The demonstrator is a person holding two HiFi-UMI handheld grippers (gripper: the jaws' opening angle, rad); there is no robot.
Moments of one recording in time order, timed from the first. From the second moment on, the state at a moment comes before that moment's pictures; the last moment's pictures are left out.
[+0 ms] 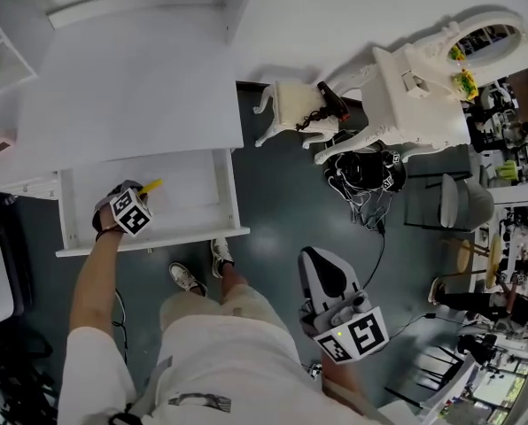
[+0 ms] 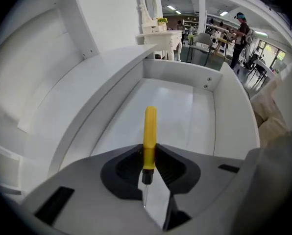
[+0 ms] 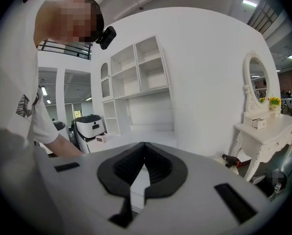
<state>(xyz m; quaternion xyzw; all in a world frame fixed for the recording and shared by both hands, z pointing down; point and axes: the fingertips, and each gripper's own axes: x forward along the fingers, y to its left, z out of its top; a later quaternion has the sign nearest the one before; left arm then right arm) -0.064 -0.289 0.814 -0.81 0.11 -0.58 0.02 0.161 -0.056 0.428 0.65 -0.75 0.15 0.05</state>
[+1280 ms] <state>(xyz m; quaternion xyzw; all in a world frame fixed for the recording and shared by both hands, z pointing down) -0.129 -0.278 0.483 -0.86 0.47 -0.23 -0.01 0.122 -0.161 0.361 0.48 -0.88 0.04 -0.02</state>
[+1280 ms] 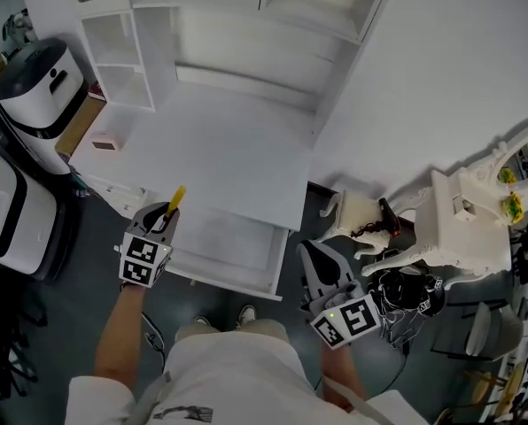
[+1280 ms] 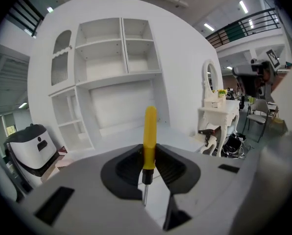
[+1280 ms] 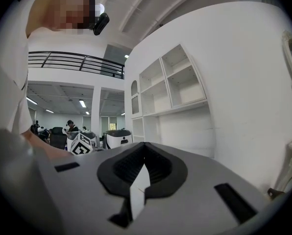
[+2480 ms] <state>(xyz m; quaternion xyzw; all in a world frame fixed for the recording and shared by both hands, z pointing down) -0.288 -0.137 0.250 -0.76 0.64 0.05 0.12 0.094 -0.192 0.309 0.48 -0.88 -0.01 -0.05</state>
